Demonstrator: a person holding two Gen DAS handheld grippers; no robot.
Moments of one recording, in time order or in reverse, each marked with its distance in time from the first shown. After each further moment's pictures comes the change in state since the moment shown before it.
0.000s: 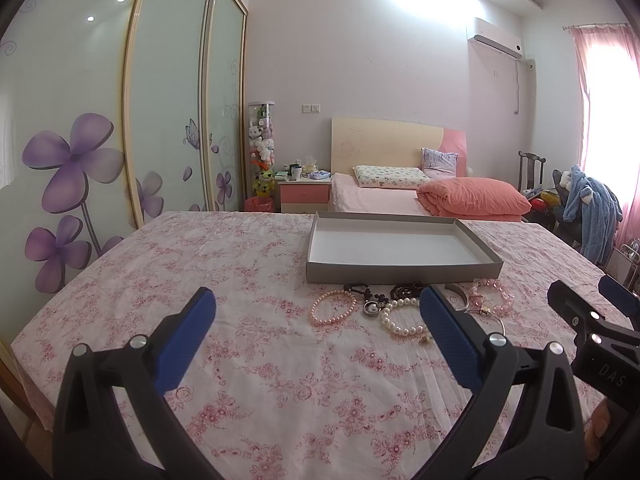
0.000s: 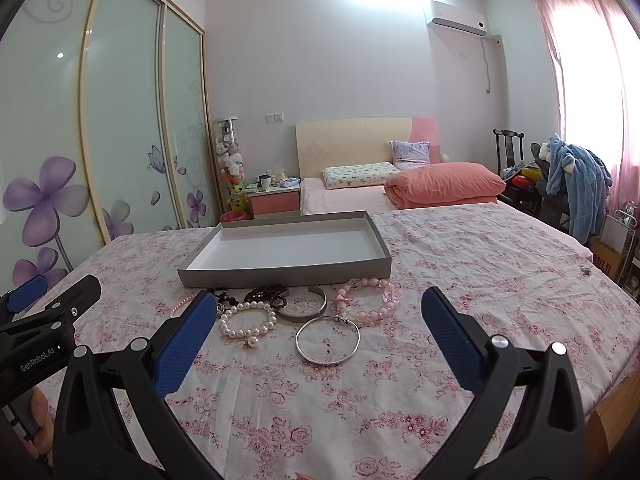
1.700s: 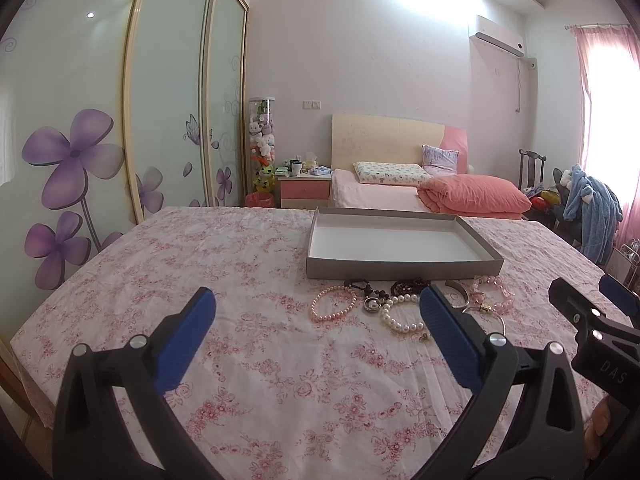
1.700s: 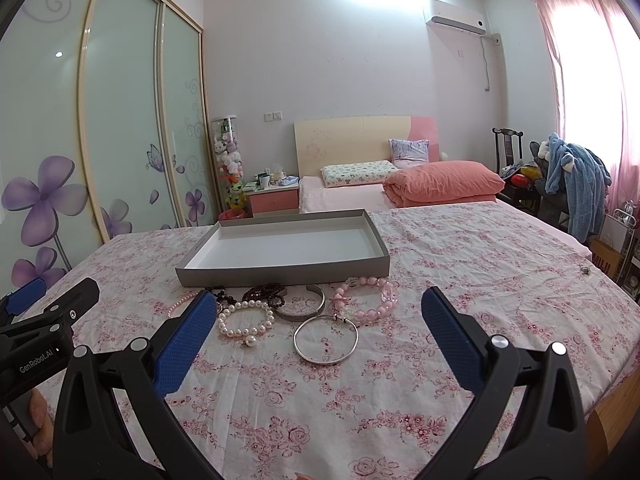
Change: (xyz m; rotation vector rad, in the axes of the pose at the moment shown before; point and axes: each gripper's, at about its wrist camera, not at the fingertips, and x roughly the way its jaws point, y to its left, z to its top) left arm 0.000 0.000 0.000 -0.002 0.007 -0.002; right arm 0.001 -0.002 -0.001 0.001 0.002 0.000
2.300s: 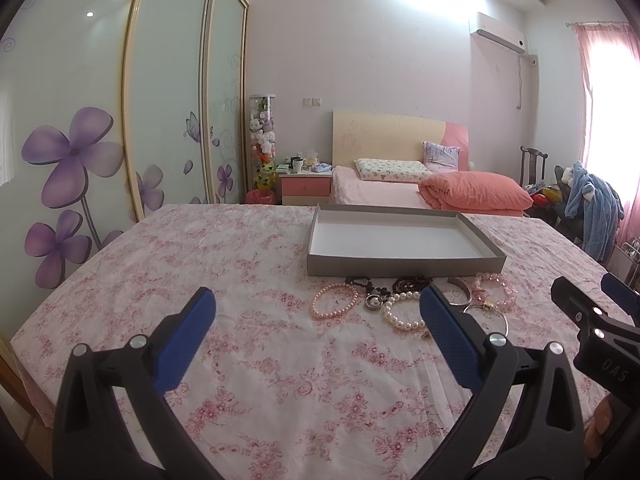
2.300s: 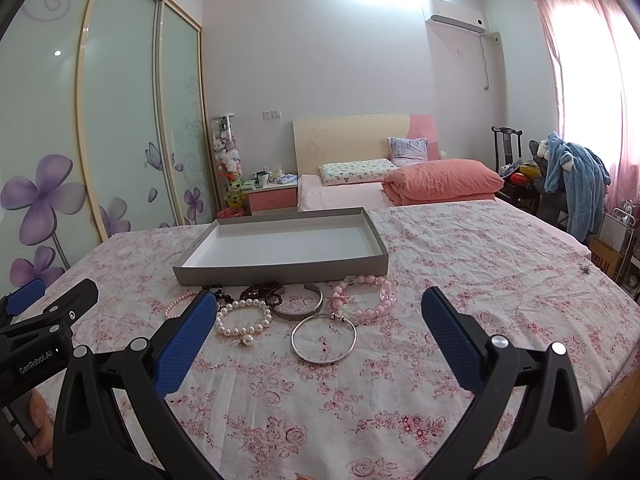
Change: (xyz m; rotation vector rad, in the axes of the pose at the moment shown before) left arm 0.008 -0.001 -0.011 0.002 0.015 0.008; right arm 0.004 0.000 -0.001 -0.003 0.022 -0.002
